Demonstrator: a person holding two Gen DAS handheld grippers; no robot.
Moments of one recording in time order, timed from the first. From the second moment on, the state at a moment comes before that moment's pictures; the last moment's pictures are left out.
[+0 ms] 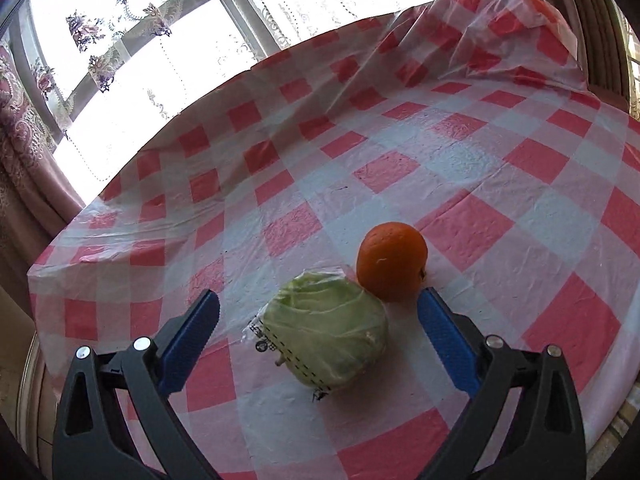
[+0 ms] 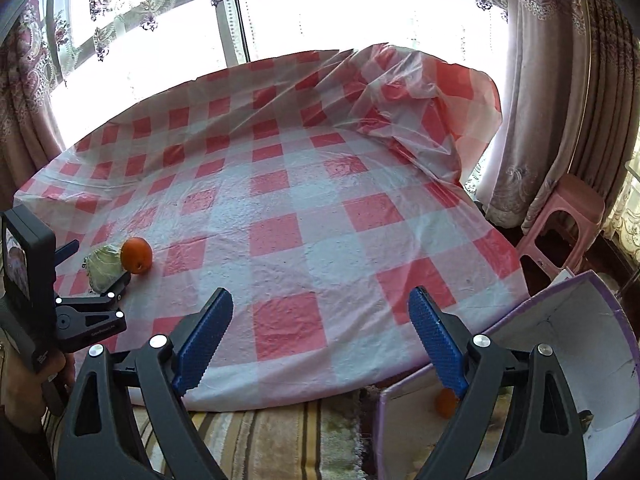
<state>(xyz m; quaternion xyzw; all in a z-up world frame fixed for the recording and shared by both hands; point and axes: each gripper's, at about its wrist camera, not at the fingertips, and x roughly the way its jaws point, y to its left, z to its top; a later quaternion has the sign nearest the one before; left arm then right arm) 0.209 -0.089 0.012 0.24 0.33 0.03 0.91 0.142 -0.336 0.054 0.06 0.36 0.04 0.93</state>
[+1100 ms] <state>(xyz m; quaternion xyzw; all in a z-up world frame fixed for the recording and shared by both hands) 0.218 -0.031 0.007 0.06 0.41 -0.04 0.91 0.187 -0.202 0.034 0.02 0.37 0.13 0.92</state>
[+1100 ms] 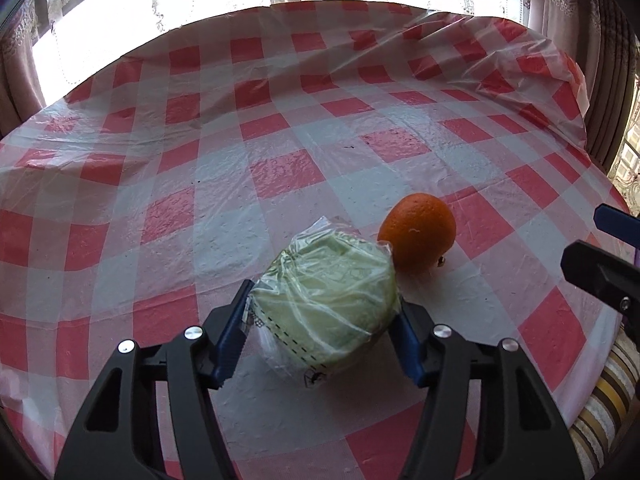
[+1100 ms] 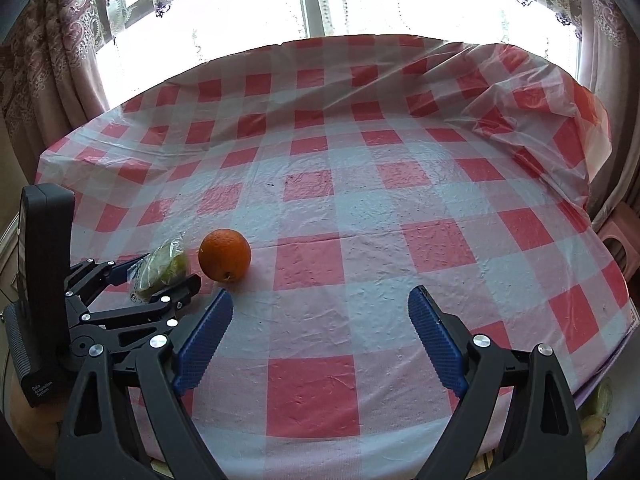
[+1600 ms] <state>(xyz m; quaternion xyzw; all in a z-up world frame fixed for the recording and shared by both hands) 0.183 0.018 0.013 0.01 0.40 -0.01 0.92 0.207 -0.147 0.022 -0.02 0.38 0.16 0.91</state>
